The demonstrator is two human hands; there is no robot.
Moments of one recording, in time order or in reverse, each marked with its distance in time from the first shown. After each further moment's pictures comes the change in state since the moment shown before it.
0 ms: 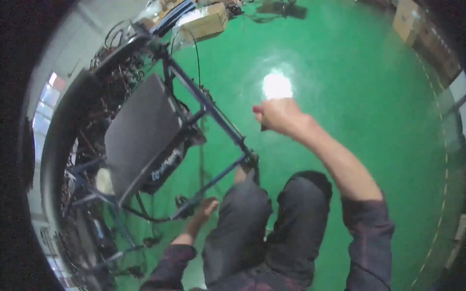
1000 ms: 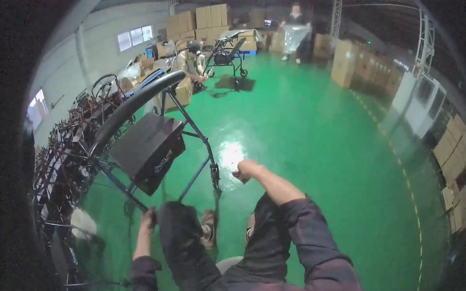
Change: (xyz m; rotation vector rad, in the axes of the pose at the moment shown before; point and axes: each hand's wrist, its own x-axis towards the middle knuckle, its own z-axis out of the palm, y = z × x) left_hand -0.206 0.196 -0.022 -0.268 0.666 0.065; right_hand -0.232 -0.067 0.033 -0.129 -0.098 0.129
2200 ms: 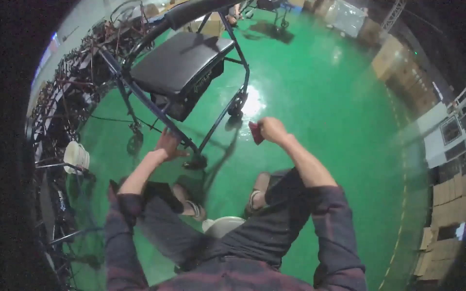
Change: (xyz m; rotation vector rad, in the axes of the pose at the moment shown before) left_hand 0.037 0.012 0.028 1.679 -0.507 0.914; right_hand 0.011 -0.063 0.065 0.156 0.185 -0.036
